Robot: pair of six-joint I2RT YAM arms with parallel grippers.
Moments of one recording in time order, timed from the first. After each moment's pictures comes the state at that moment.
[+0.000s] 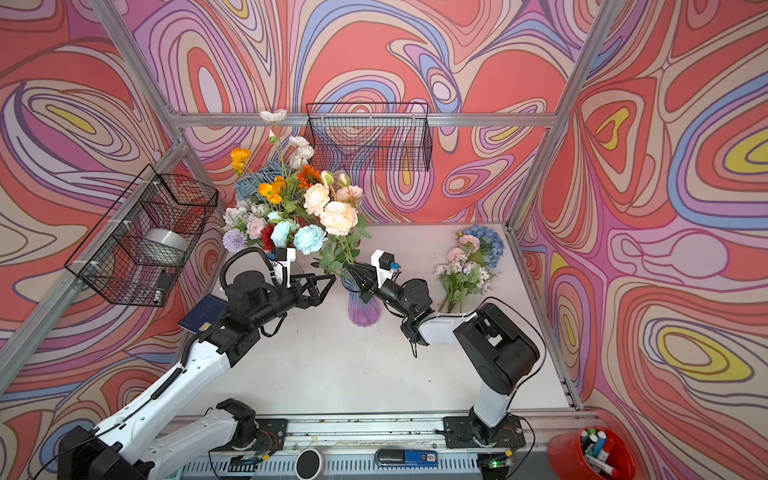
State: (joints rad) left arm -0.42 0.99 0.74 0.04 0.33 -0.57; right arm 0.65 1.73 0.77 1.30 -0.37 0.22
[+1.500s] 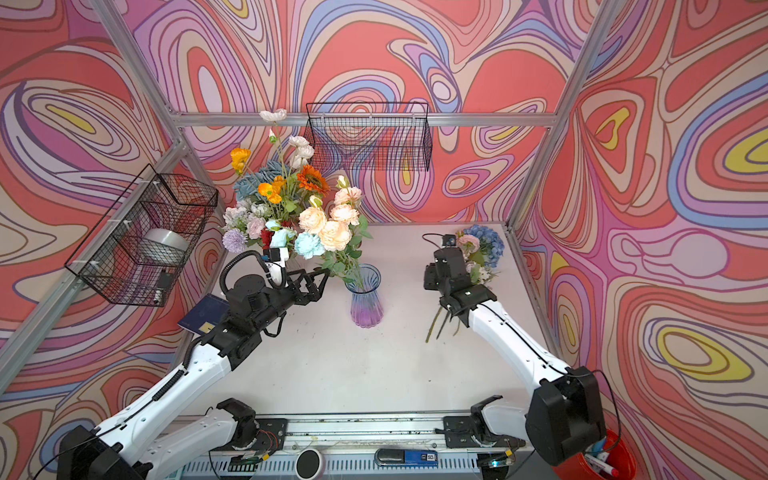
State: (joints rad) left arm -0.44 0.97 0.69 0.09 0.11 -0.55; right arm 0.27 1.28 0.96 -0.37 0.26 0.34
